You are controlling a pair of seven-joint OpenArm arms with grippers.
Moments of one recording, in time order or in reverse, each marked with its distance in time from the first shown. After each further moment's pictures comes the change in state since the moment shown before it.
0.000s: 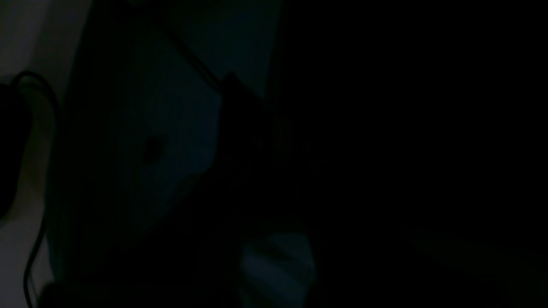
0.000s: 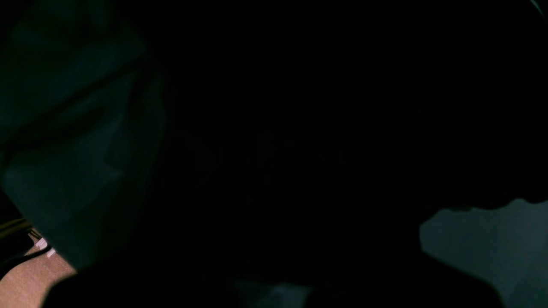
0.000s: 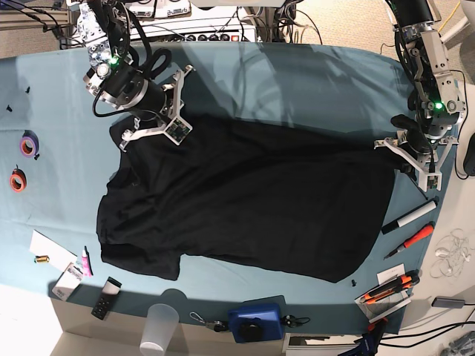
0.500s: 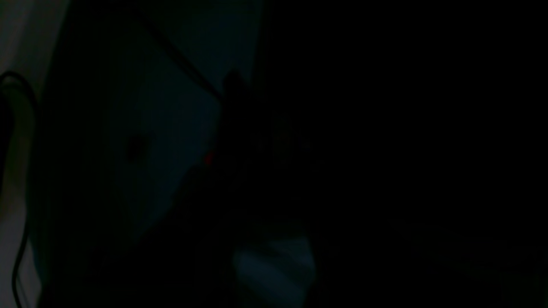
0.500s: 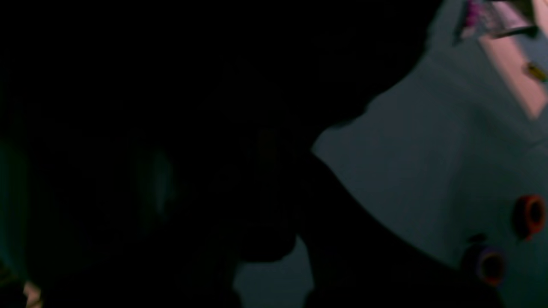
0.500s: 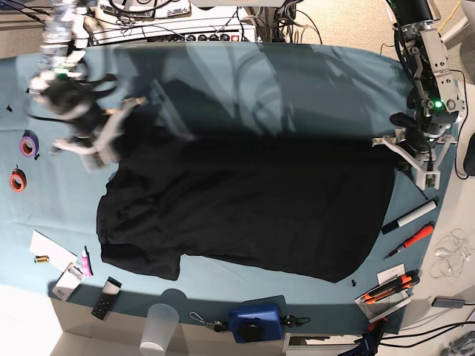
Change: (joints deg) left arm 0.3 0.1 0.2 0.0 -0.9 -0.4 0.2; right arm -2.3 -0.2 26.9 0.1 14.6 0.8 -1.4
